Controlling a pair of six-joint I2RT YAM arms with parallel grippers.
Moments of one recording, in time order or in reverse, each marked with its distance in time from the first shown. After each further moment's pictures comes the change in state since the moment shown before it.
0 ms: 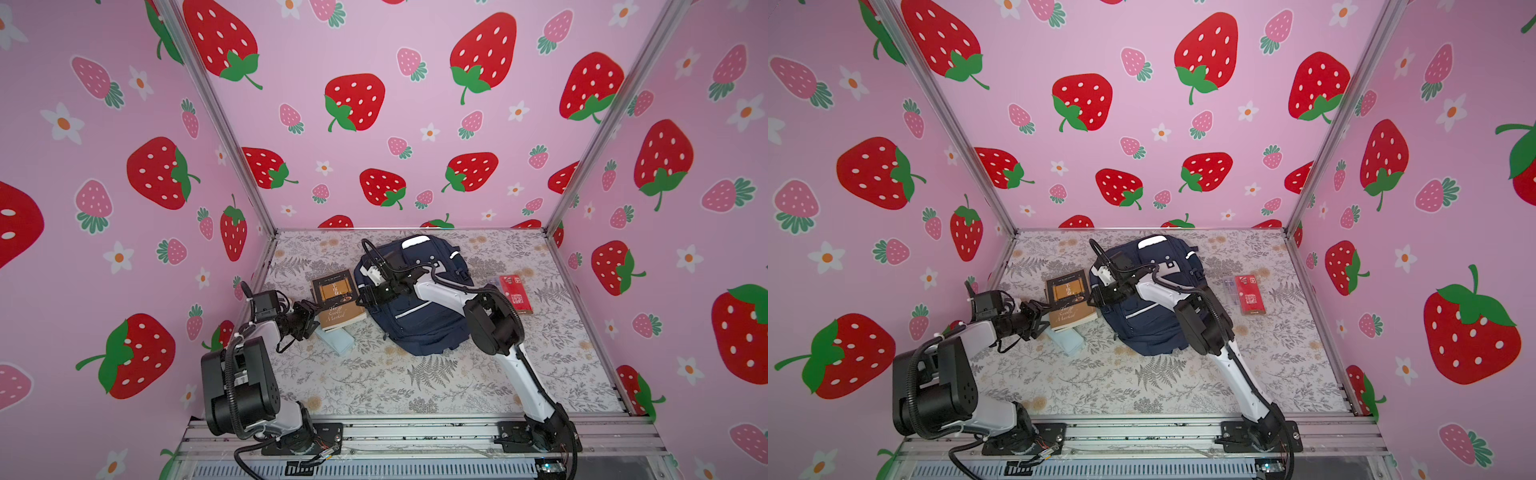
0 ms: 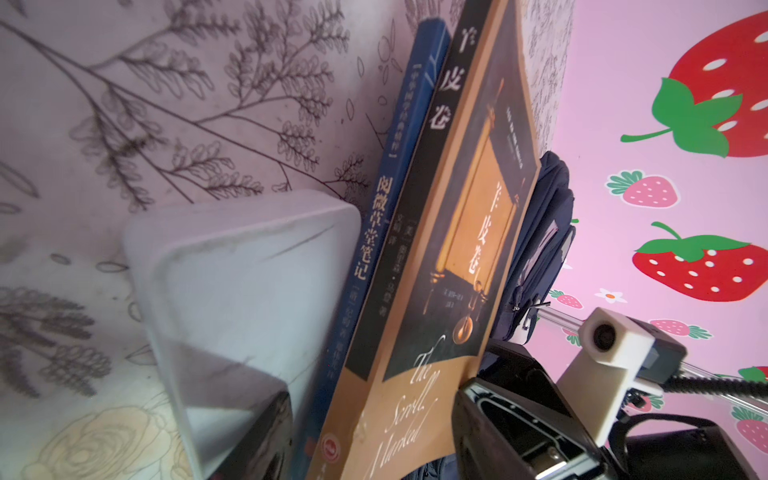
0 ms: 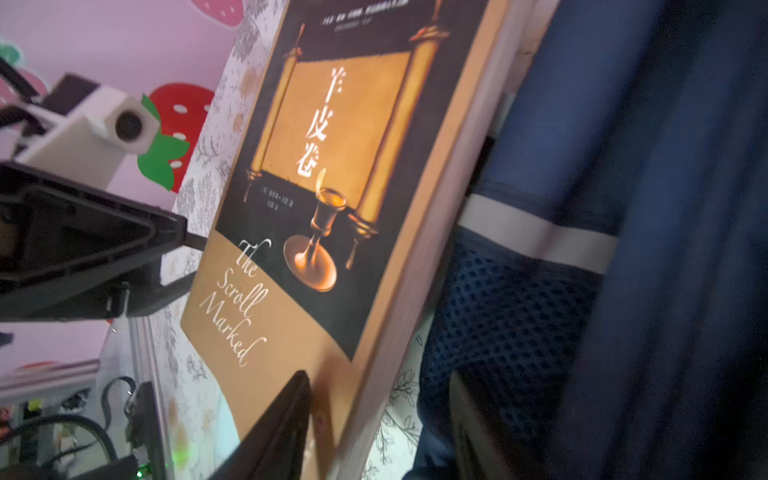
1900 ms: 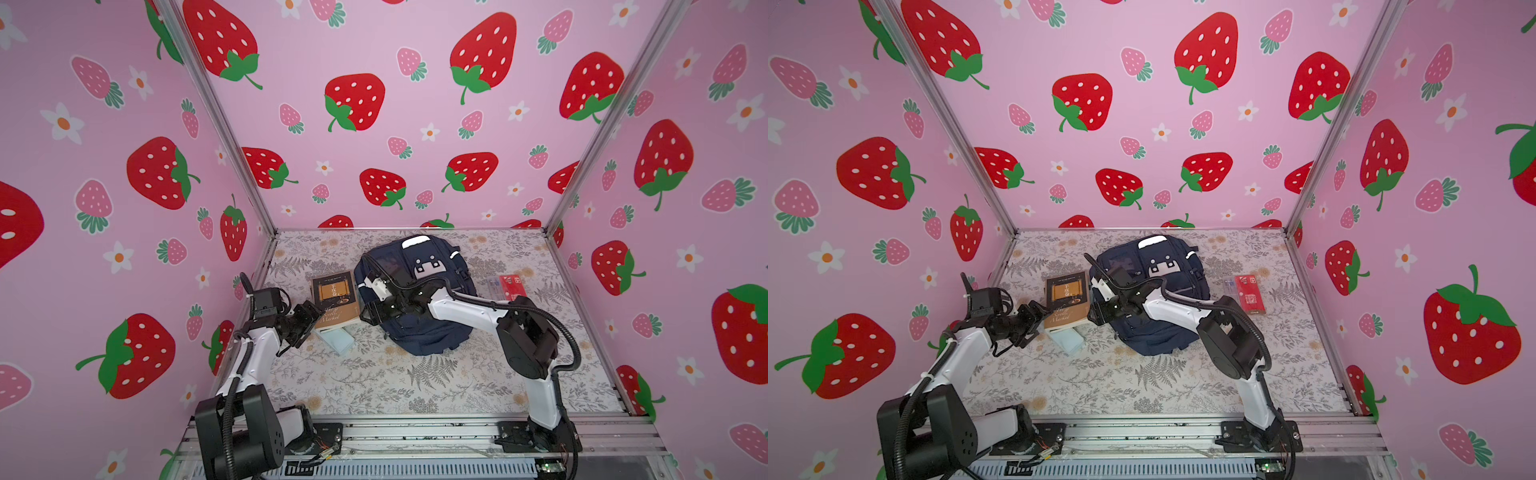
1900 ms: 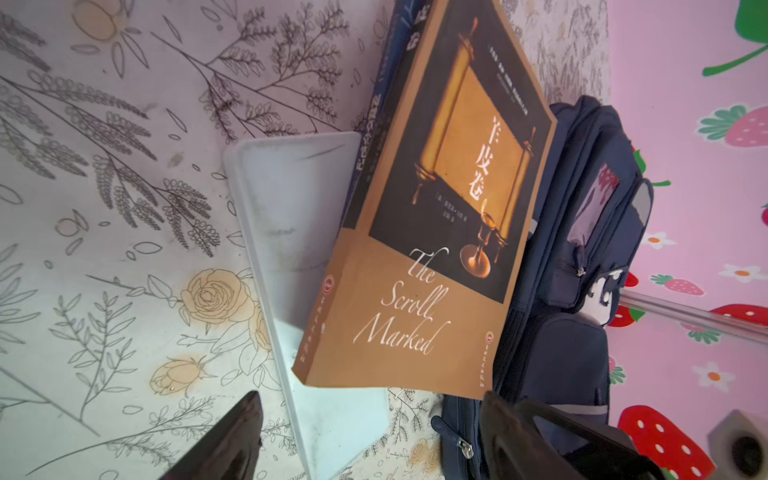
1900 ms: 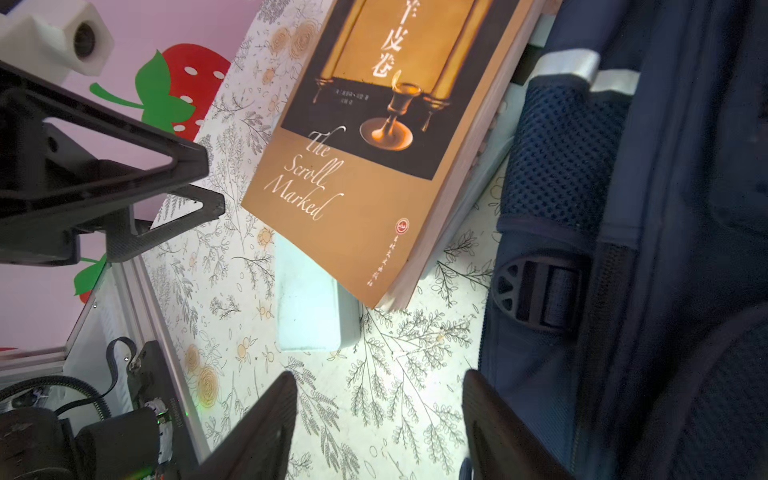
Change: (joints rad) left arm -0.056 -0.247 0.045 -0.348 -0.208 0.161; right arm 0.098 -0.357 -0.399 0.065 0.207 0.037
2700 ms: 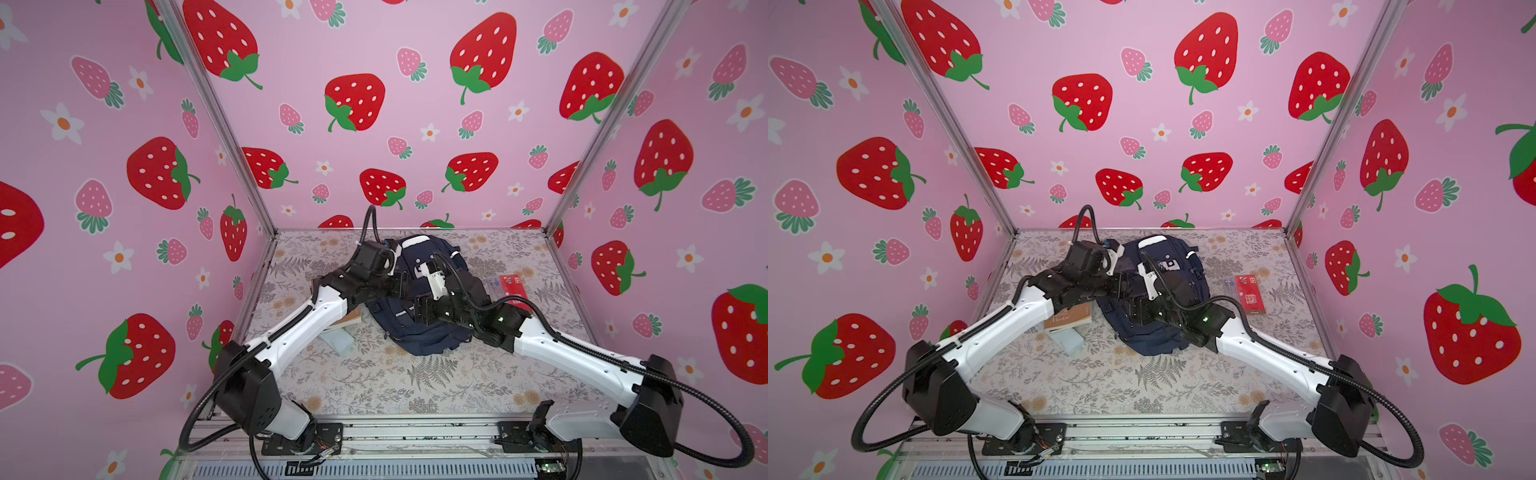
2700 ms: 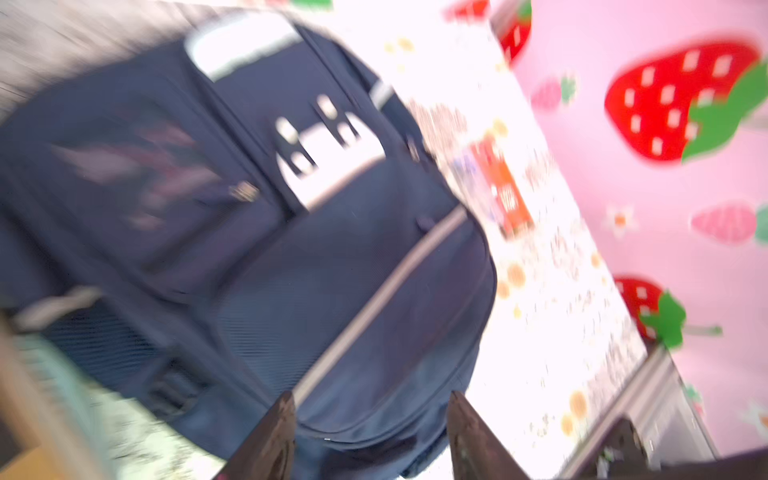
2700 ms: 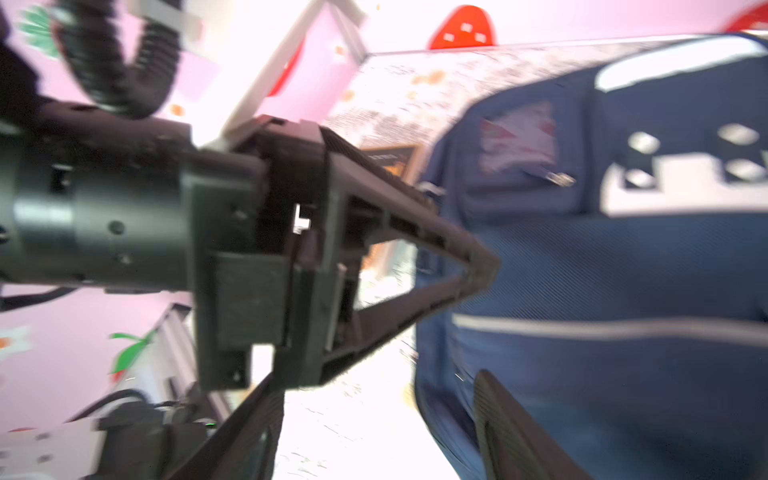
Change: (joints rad) left arm -0.835 0.212 0.588 -0.024 -0.314 0.282; right arm -0.025 -0.707 -0.447 0.087 0.267 0.074
